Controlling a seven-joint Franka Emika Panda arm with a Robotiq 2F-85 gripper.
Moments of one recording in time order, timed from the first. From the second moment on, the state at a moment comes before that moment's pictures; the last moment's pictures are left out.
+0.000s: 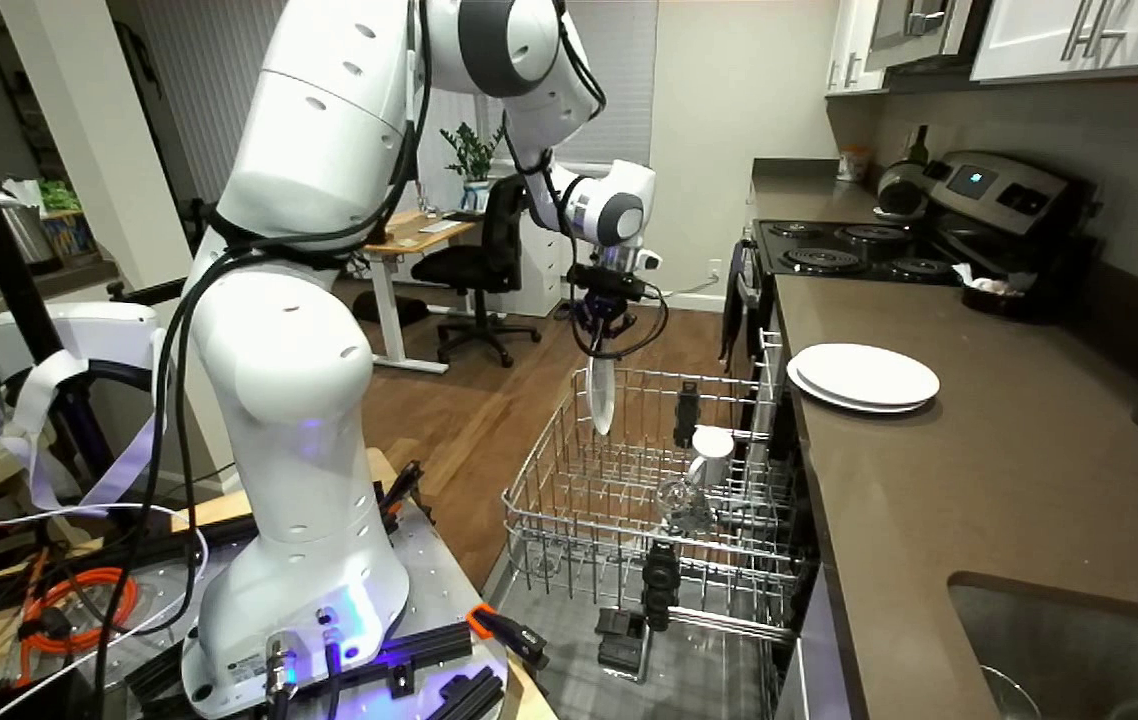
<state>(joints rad) 0.10 0.48 0.28 -1.93 0.03 2.32 -0.28</state>
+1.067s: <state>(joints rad) 0.28 0.30 0.09 -2.04 -0.45 2.50 0.07</state>
